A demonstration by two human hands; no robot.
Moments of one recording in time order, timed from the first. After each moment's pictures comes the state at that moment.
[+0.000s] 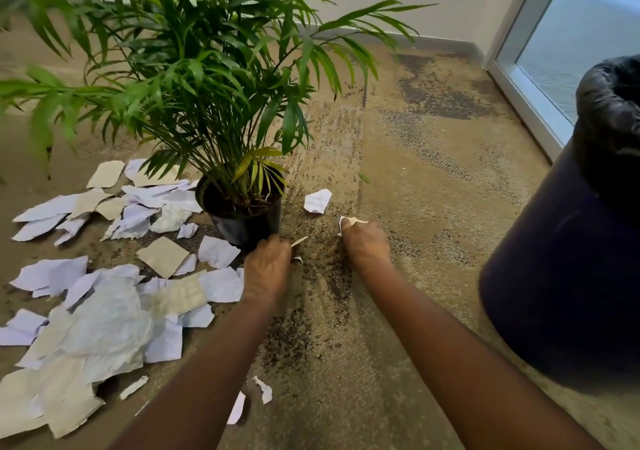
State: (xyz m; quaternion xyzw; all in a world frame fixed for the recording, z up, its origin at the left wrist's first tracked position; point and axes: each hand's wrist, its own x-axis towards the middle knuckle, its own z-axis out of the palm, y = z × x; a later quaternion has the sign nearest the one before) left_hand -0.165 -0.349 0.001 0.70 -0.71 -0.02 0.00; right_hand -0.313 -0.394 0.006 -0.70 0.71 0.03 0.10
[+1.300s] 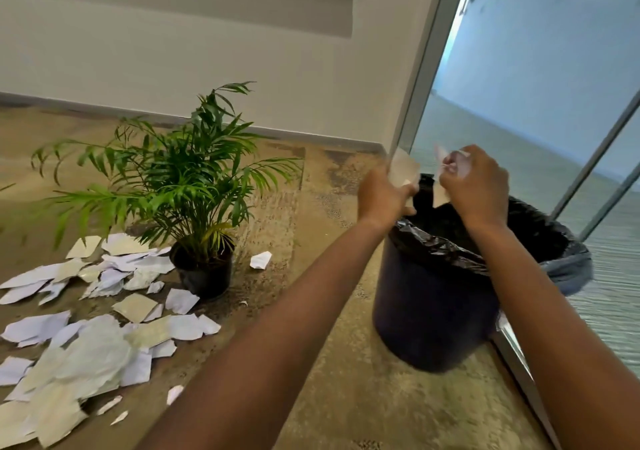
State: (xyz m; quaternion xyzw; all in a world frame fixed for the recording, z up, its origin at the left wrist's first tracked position) left_hand -0.358 -0.259 0.284 0.41 -0.61 -0.47 0.49; right_hand -0.479 -0.246 0.301 -0.53 0.72 -0.43 -0.11
